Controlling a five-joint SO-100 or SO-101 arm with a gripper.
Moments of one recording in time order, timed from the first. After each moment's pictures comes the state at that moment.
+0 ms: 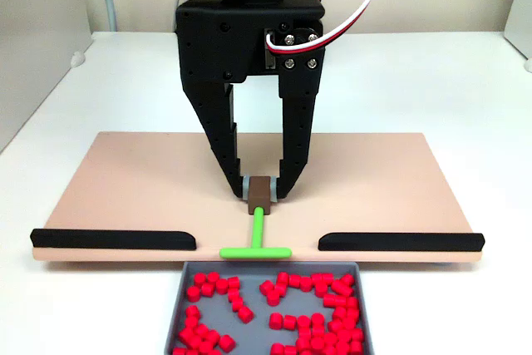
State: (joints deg) arm 2.0 76.4 93.6 62.6 -87.5
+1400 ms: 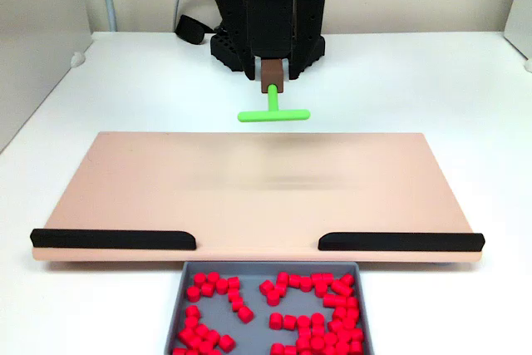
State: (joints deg) arm 0.3 99.8 97.3 82.2 -89.1
